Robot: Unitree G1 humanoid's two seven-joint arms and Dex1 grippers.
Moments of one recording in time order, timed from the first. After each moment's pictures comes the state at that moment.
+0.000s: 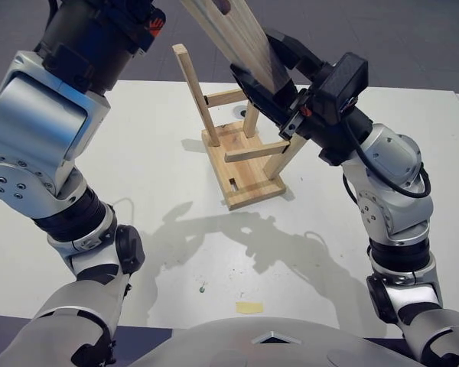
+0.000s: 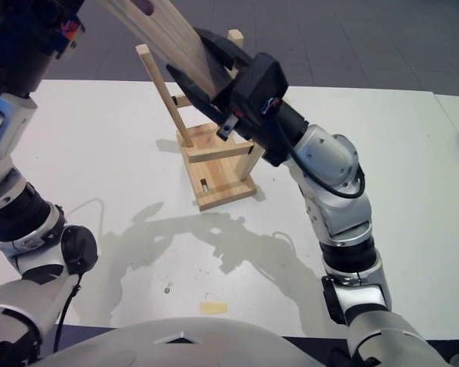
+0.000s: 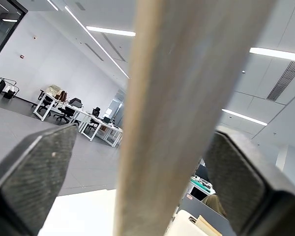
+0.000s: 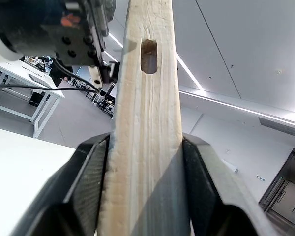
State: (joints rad) left arm -0.77 0.34 0.37 -0.49 -1.72 0.80 0.40; right arm -0.47 -0.38 0.16 -0.50 0.30 0.19 0.50
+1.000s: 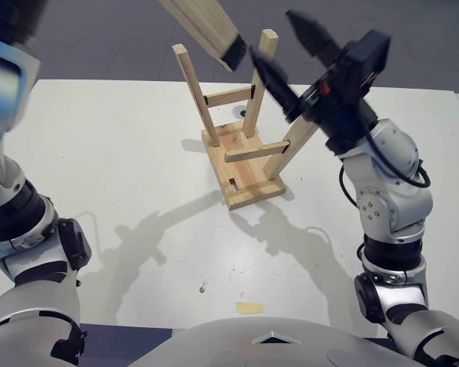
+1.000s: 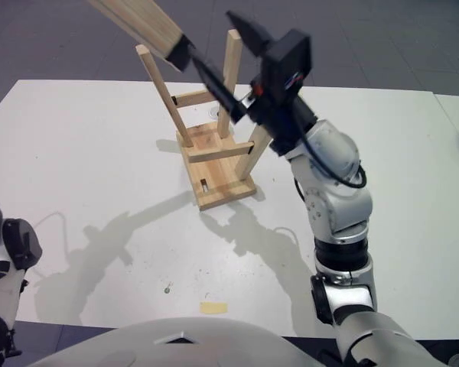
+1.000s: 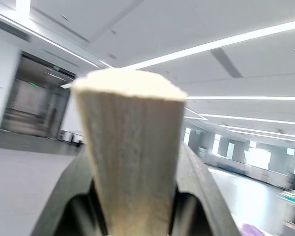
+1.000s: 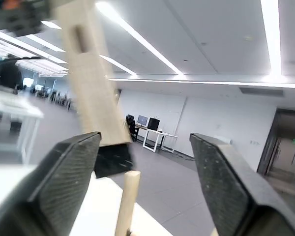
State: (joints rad) left arm -0.81 0.66 0.34 -0.46 -1.45 0.62 0.32; right arm -0.57 -0.25 -0.06 -0.41 0.55 0.40 0.35
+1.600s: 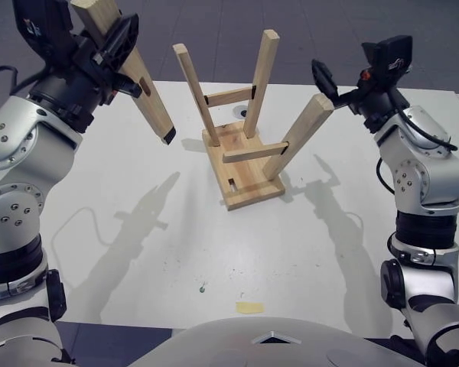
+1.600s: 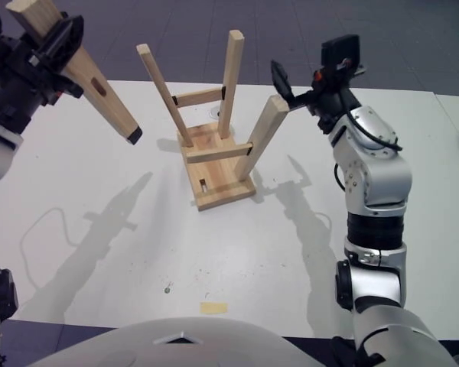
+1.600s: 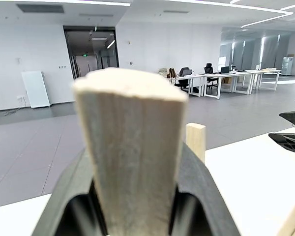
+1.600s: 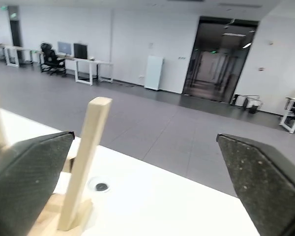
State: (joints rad) left arm -0.45 0.75 0.22 -0.55 -0.98 0.70 0.06; right arm -0.53 -0.46 -0.08 -0.23 0.39 0.60 0.29
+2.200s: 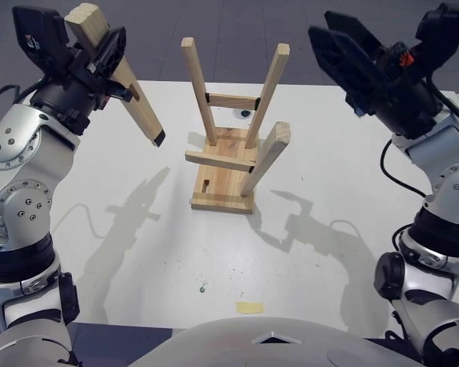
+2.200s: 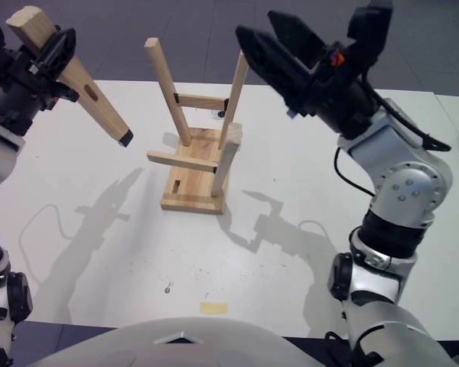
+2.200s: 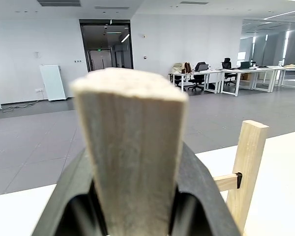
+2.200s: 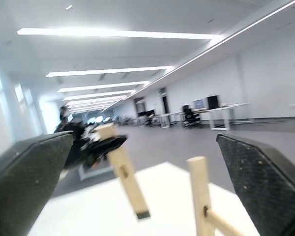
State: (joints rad) left arm -0.42 0.68 0.27 -0.49 -0.83 0.71 -0.03; right arm -0.53 -0.54 -0.23 -0.33 1.01 0.81 0.76
